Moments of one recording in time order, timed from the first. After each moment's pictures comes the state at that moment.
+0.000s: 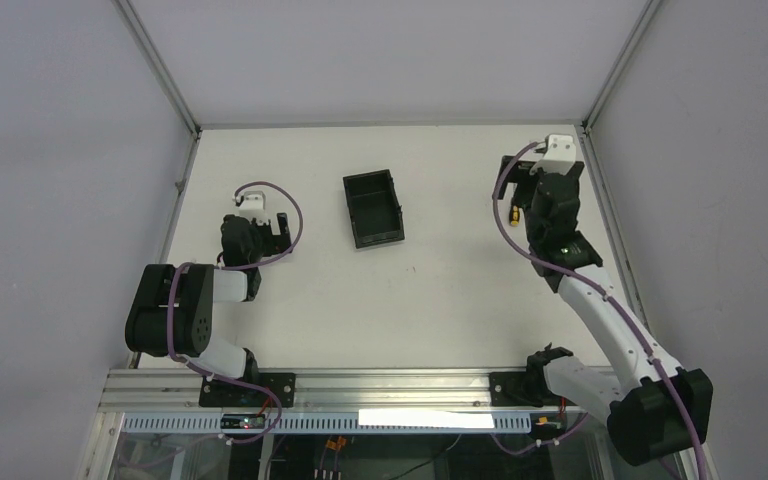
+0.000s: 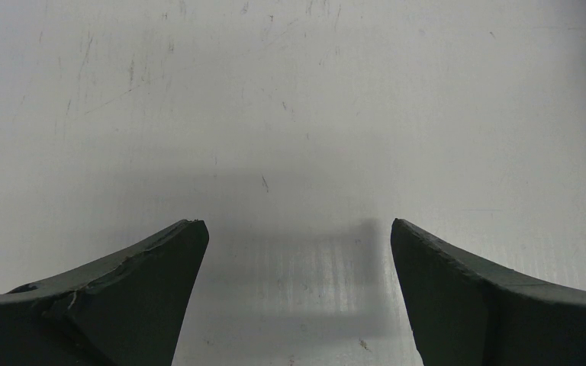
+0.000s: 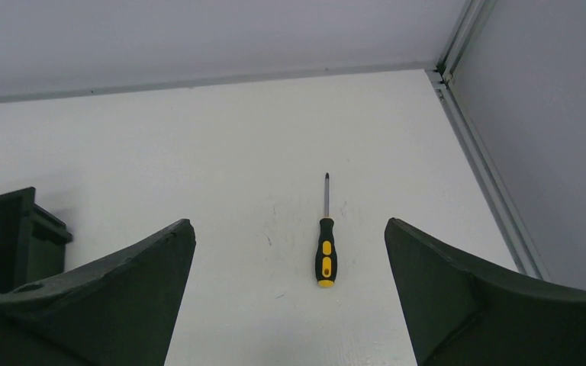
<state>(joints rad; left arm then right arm) -0.02 1.53 0.38 0.85 0.04 -0.05 0.29 1.01 0.80 0.04 0.38 0.05</state>
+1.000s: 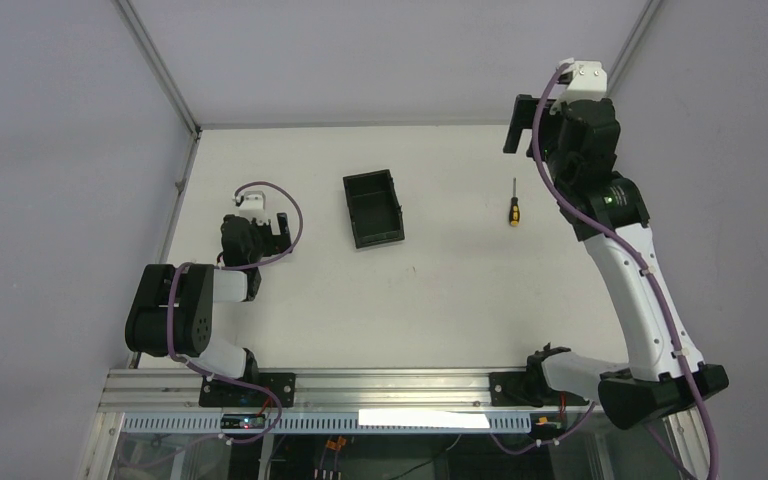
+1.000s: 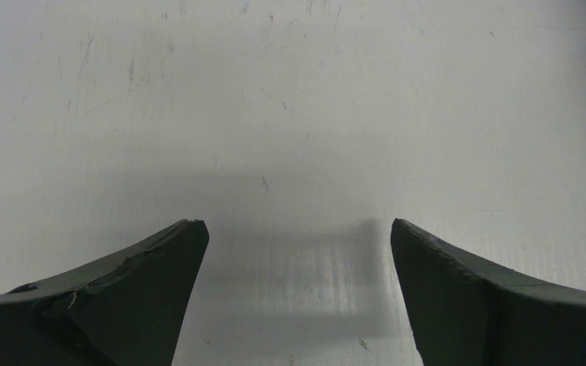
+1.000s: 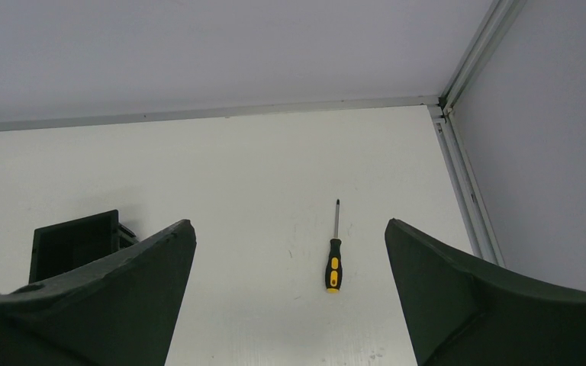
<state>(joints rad) -0.02 1.53 0.38 0.85 0.04 -0.05 0.29 1.19 1.50 -0.55 0.32 0.07</state>
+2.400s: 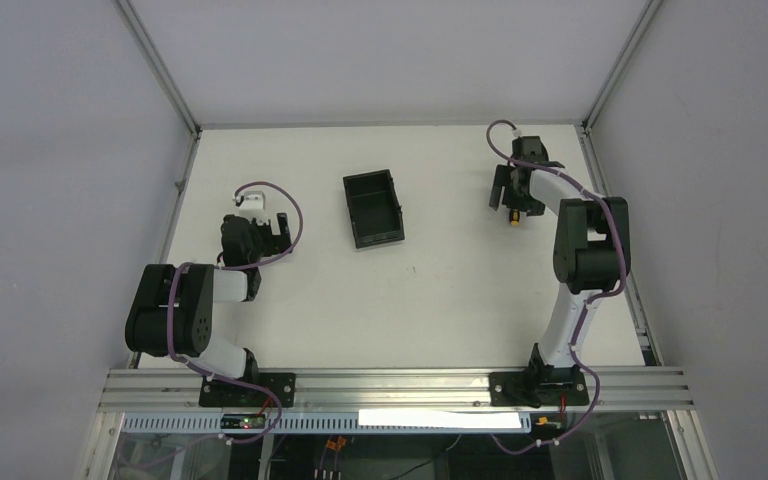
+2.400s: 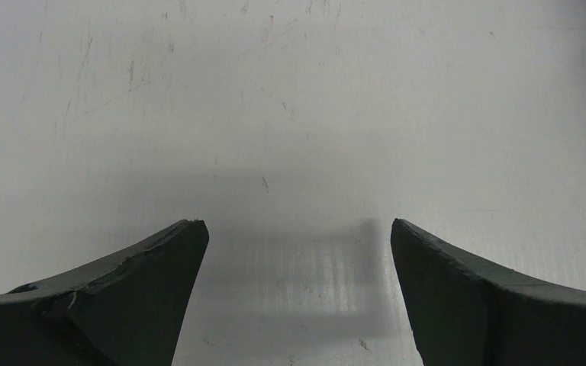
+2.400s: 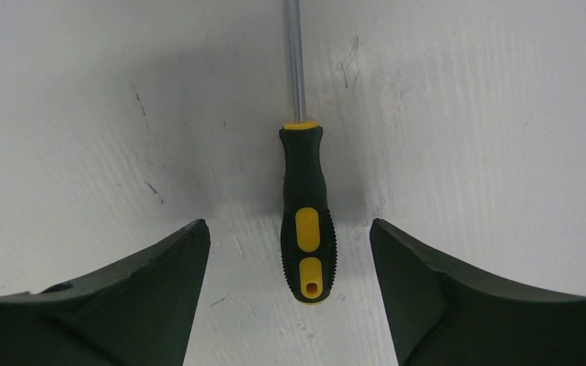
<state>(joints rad) -0.02 1.53 0.38 0.85 0.04 -0.05 0.06 1.94 1.36 -0.49 0.17 0.22</state>
